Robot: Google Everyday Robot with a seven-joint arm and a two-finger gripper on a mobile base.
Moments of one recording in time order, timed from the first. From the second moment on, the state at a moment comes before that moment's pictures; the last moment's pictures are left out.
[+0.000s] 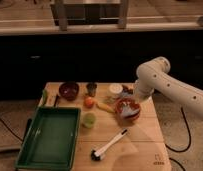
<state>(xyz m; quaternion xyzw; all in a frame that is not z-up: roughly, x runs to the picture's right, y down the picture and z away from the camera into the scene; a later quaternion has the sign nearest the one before) 0.202 0.069 0.757 -0.25 -0.05 -0.13 0.96</state>
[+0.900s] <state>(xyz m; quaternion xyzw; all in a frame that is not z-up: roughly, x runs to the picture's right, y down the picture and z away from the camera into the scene) 0.133 0.088 0.741 -0.25 -0.06 -0.29 0.92</state>
